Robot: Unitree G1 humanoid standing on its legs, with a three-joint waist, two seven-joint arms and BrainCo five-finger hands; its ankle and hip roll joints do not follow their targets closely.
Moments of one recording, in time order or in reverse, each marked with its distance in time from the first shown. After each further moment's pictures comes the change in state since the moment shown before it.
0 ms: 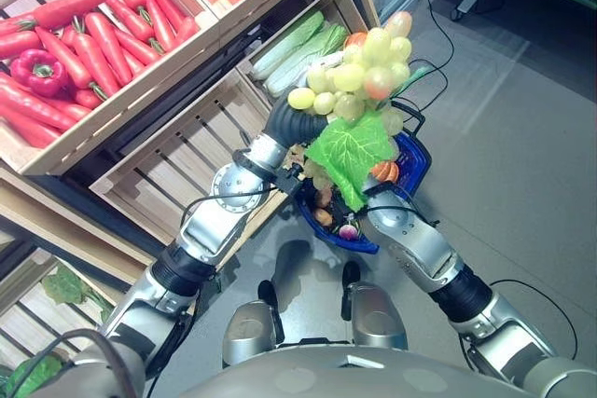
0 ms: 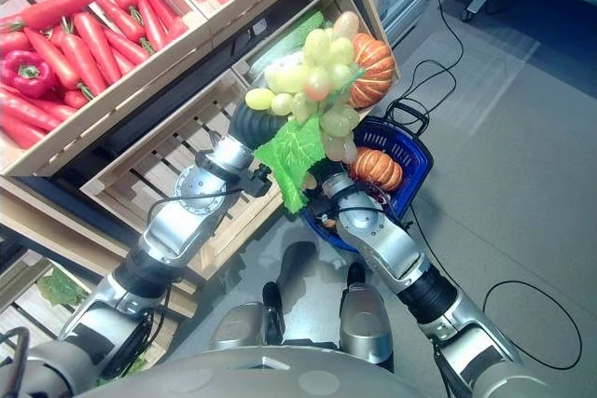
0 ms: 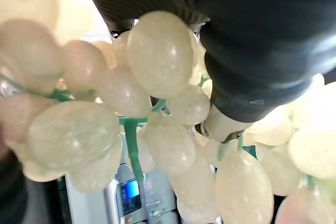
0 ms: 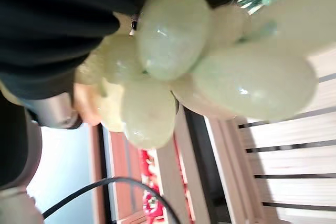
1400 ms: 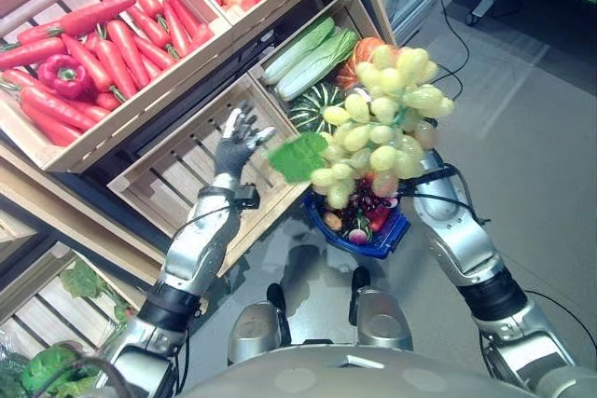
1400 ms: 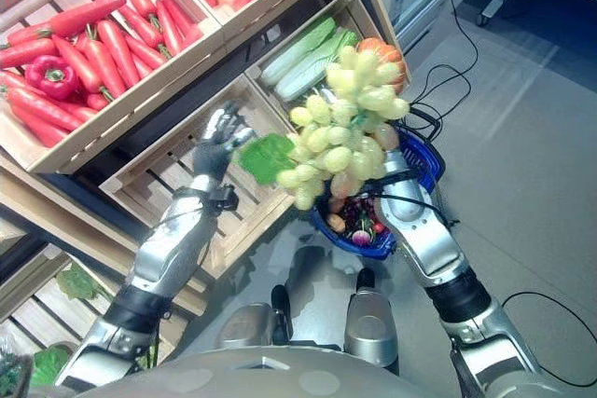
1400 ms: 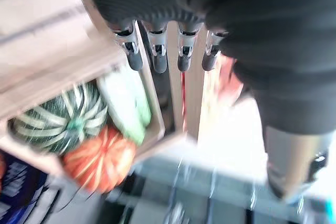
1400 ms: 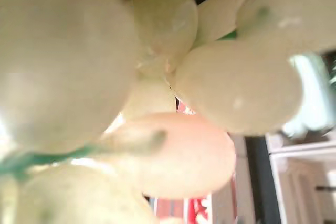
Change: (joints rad) left arm 0.338 -0.035 0.258 0.166 -0.326 0.086 0.259; right arm 0.125 -0.089 -0.285 -0.078 -0.162 -0.164 -0.017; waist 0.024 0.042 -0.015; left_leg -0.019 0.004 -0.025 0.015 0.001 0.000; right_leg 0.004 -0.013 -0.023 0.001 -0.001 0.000
